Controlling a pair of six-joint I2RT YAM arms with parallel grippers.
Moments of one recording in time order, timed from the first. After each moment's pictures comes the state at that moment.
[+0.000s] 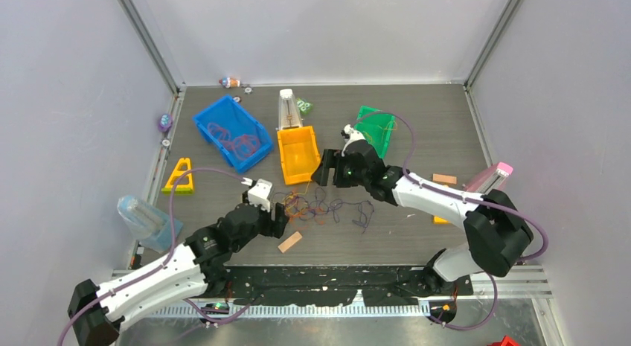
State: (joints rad) left arm -0.92 0.59 0.32 -0.23 -0.33 -0.37; right arm 0.72 1.44 0.88 -0.04 -0.04 0.63
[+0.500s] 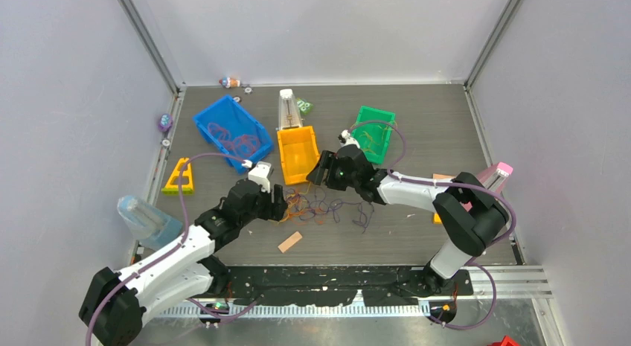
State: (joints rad) left arm -0.67 0.86 0.42 -0.17 -0.13 -0.36; right arm 0.74 1.62 0.85 0.19 -0.04 0.85
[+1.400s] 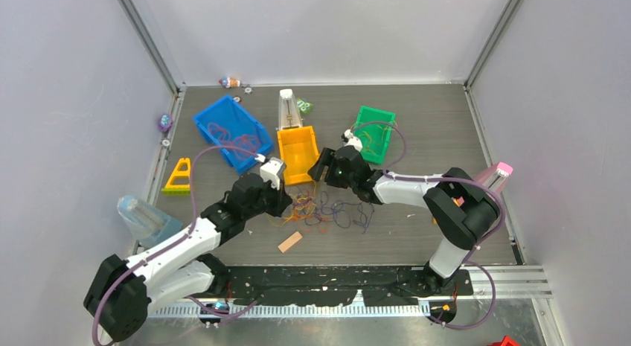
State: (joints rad) left arm -0.65 0.99 0.47 -0.03 0.09 -0.28; right arm 0.74 1.70 0.85 0.26 0.09 0.87
